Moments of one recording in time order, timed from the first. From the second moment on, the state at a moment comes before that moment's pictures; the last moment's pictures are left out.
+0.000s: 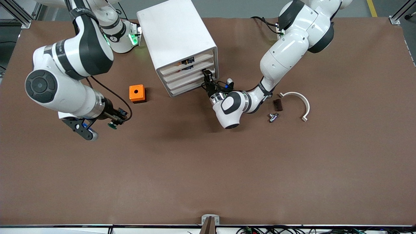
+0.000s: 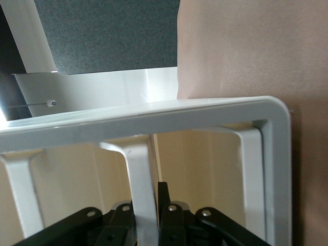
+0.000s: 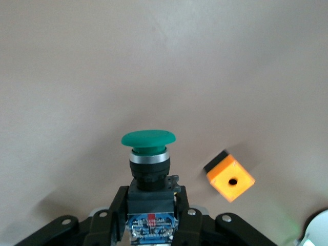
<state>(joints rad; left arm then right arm) -0.43 1.09 -0.38 -1.42 -0.87 1.54 -2.22 0.32 0.31 -0.03 -1.50 0.11 1.66 0.93</state>
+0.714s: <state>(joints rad) -0.32 1.09 -0.36 -1.39 -0.88 1.55 -2.21 0.50 0.26 -0.03 -1.50 0.14 1.65 1.41</state>
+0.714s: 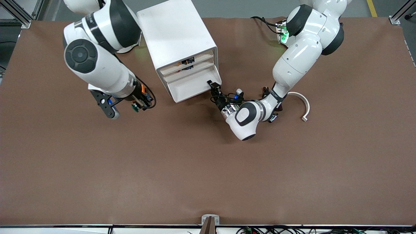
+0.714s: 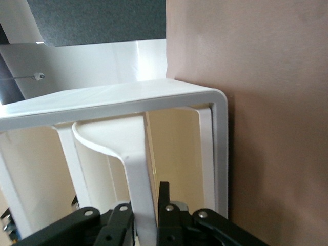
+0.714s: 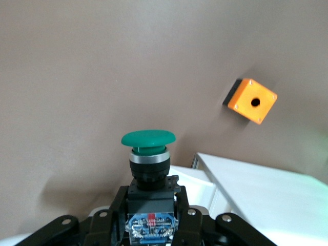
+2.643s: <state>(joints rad) -0.24 0.92 -0.34 -1.22 -0.54 1.63 -1.12 0.90 0.42 -0.03 -1.85 0.01 2.27 2.04</state>
